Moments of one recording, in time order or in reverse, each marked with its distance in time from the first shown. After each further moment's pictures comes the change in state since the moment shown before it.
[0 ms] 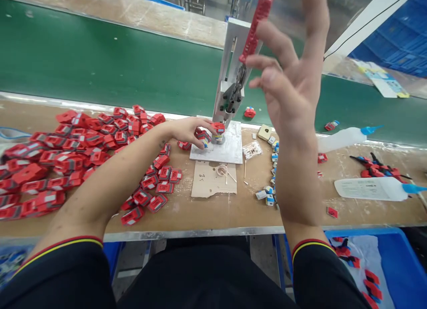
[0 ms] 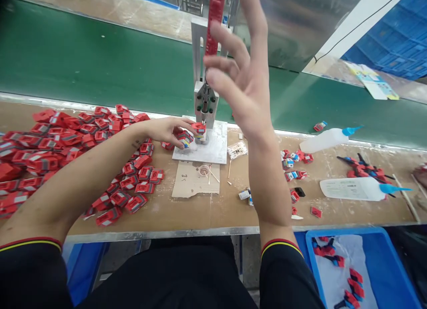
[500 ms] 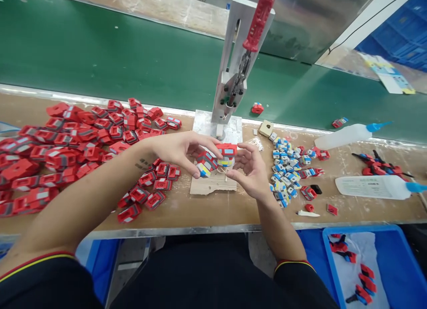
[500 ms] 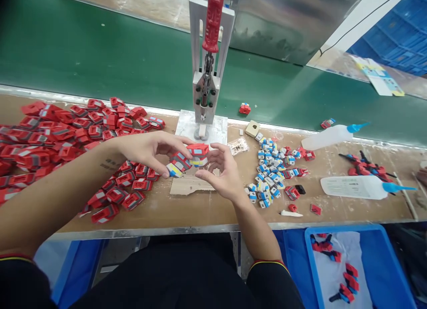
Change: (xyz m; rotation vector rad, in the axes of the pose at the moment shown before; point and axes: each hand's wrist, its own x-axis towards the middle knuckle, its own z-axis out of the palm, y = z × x) left_hand -0.047 0.068 0.025 -0.579 -0.091 0.209; right_hand -0.176 0.001 0.056 0.251 0.015 0.613
